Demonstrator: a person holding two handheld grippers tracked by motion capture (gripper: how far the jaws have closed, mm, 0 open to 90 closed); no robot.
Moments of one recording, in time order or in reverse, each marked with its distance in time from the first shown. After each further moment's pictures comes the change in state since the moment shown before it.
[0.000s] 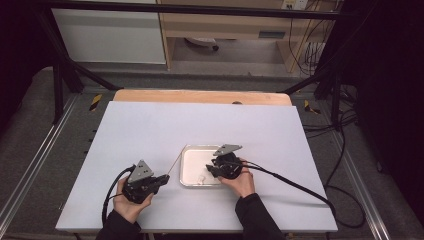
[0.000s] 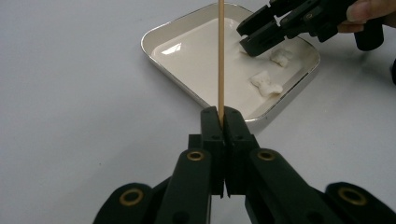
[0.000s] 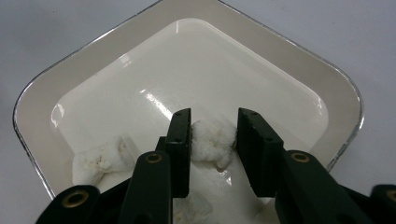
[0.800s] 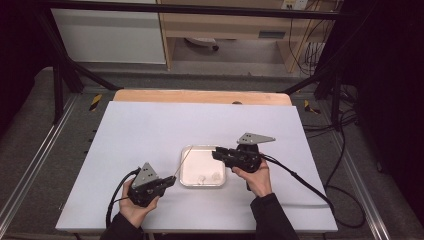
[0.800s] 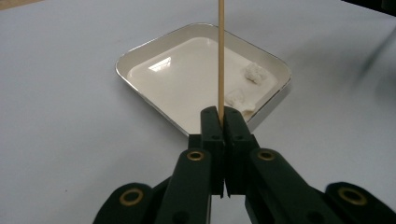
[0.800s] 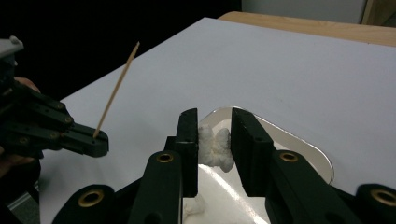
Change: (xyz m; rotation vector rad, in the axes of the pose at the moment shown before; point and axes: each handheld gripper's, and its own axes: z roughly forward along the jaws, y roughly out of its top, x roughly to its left) left arm -0.019 0.004 0.005 -0.062 -0.036 0.023; right arm -0.013 0.023 -0.081 -0.312 0.207 0.147
